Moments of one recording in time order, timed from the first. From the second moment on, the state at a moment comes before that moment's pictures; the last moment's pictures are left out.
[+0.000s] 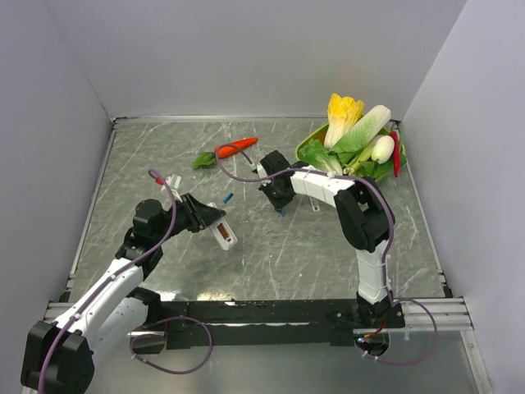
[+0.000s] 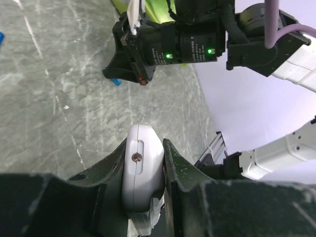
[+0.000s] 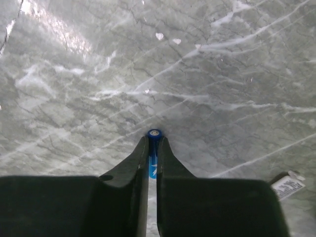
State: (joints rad) left arm -0.32 0.82 0.39 0.23 0.49 -0.85; right arm 0.61 2.03 1.45 -0.61 0.01 -0.09
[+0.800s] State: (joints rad) left arm -0.32 0.84 0.30 0.67 0.63 -1.02; right arm 0.83 1.11 0.95 -0.05 -0.09 0.13
